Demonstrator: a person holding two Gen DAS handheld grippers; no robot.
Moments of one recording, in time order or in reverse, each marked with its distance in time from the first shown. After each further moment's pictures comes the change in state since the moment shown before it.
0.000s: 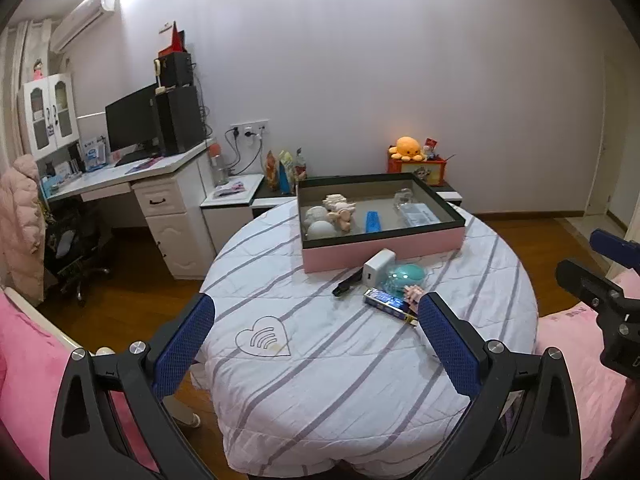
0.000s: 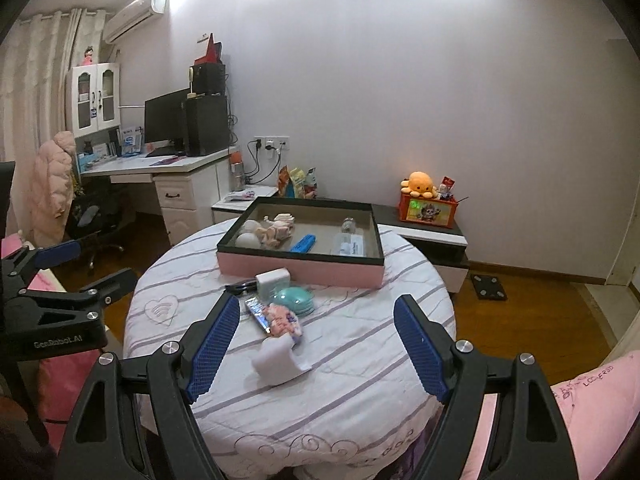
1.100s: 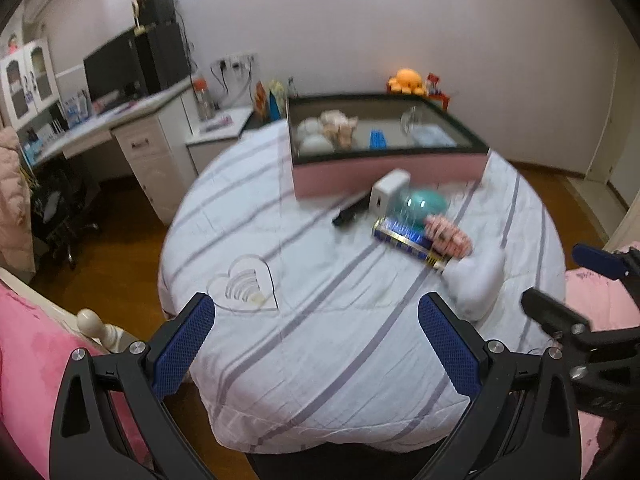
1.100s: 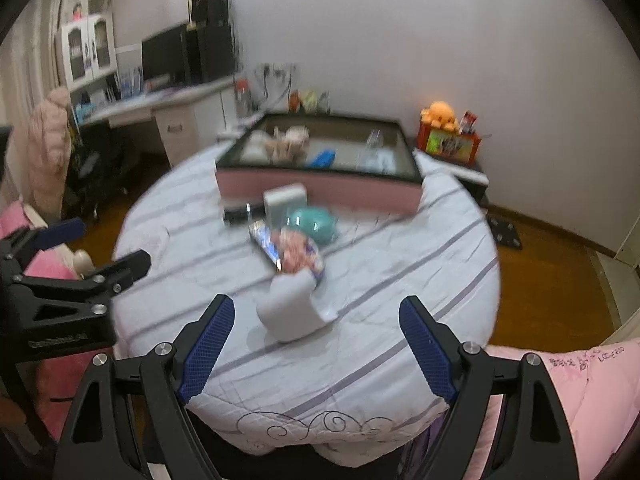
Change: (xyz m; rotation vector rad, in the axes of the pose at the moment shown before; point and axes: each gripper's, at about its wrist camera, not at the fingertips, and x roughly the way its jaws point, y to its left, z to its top) left arm 0.085 0.005 -0.034 -0.004 0.272 -0.030; right arm 0.083 0.022 -0.035 -0.016 0.298 0.032
